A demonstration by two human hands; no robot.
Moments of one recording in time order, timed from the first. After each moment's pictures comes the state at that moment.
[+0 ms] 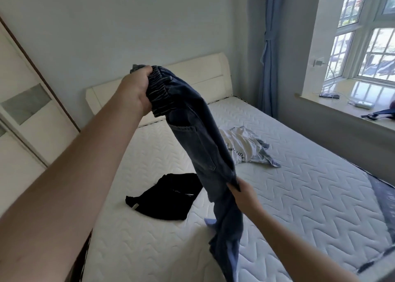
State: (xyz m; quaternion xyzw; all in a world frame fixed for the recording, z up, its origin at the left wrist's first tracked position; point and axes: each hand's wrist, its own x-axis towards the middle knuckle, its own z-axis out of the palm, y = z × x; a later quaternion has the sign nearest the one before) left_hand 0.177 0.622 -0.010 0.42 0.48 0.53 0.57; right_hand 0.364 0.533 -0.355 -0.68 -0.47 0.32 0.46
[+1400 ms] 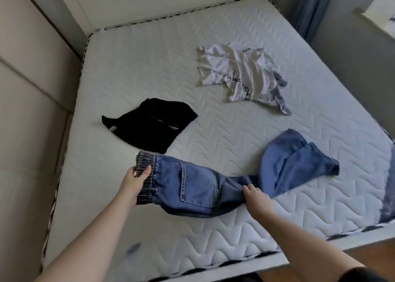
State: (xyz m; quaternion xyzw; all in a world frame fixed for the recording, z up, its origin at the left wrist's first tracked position) left_hand 0.115 0.621 -0.512 0.29 0.74 0.32 0.52; right_hand 0.495 0.539 -0.600 -0.69 -0.68 0.22 -0.12
